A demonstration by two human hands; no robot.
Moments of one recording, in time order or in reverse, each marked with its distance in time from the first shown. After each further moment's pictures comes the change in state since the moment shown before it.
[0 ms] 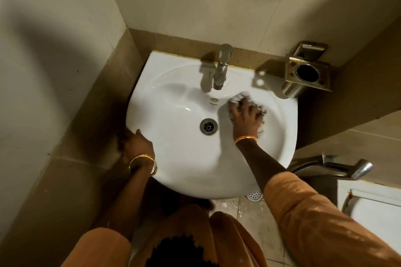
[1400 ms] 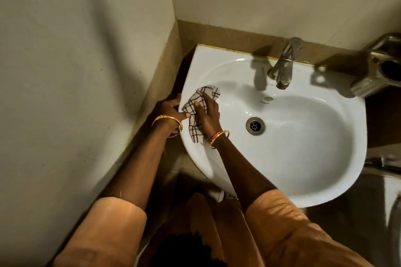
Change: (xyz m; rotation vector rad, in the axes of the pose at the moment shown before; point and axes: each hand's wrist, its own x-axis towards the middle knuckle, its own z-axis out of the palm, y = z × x) left_hand 0.118 0.029 -0.065 -0.405 -0.757 0.110; right_hand 0.012 -0.239 0.000 1.326 -0.353 0.235
